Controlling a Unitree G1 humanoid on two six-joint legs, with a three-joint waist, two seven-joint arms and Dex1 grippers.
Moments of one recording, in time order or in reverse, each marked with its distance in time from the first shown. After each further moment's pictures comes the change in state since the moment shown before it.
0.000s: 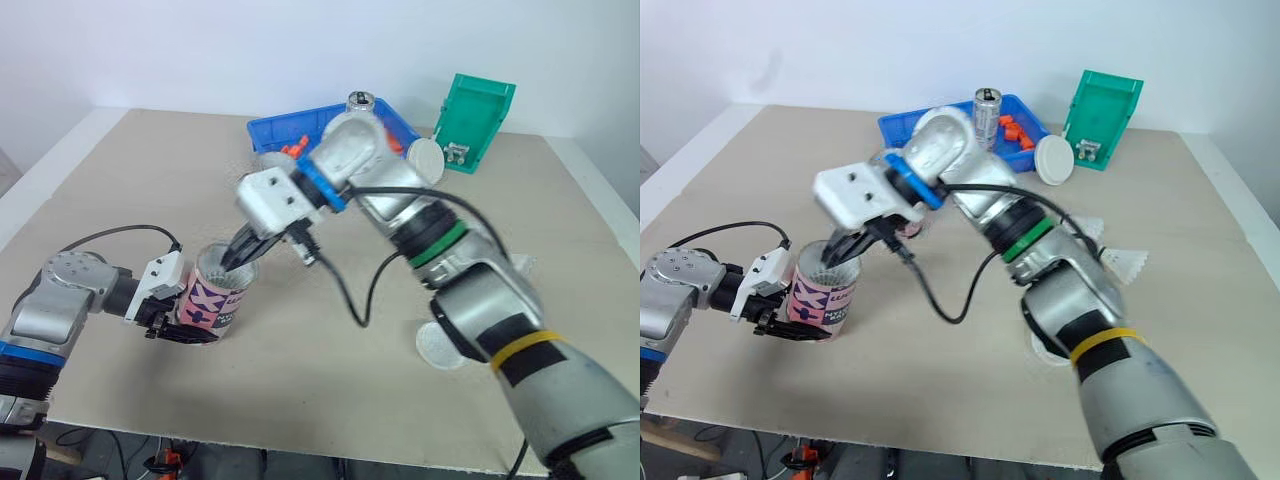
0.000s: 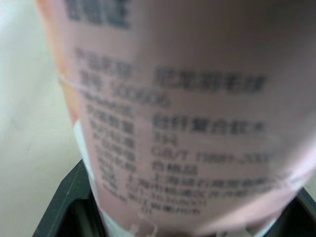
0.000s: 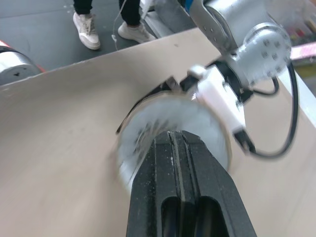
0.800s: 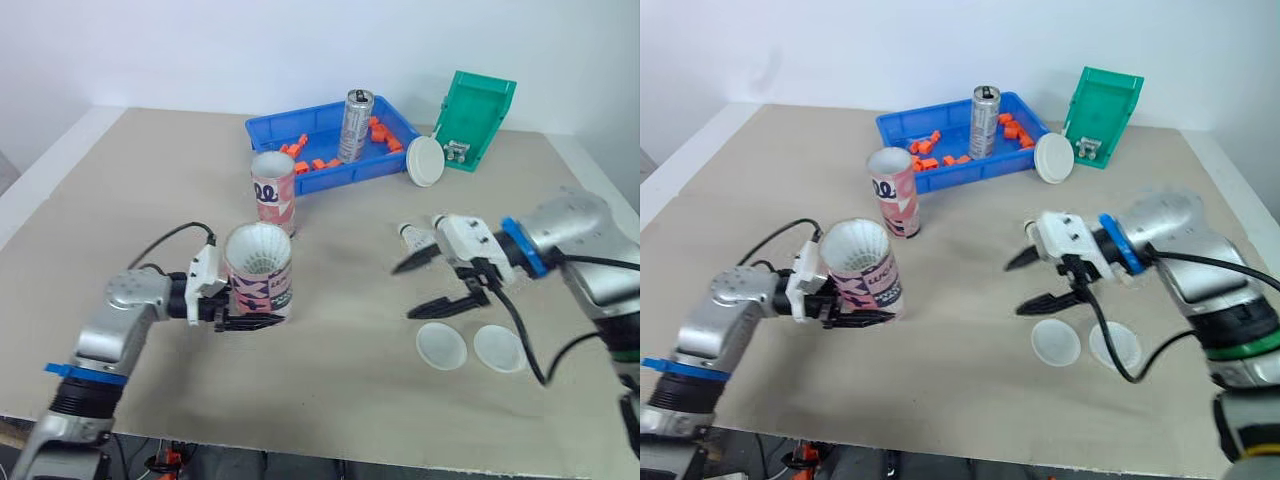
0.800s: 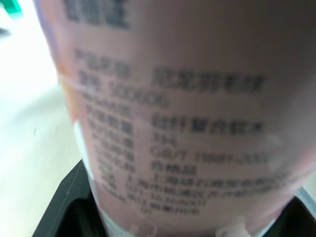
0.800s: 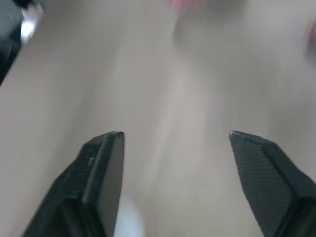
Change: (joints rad) left arm 0.058 -0.379 0.003 -0.125 -0.116 -0.111 0.261; right arm 0.695 -0.782 -0.318 -0.598 0.036 0.438 -0.003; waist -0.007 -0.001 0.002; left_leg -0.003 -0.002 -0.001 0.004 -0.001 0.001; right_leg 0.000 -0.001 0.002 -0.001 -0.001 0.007
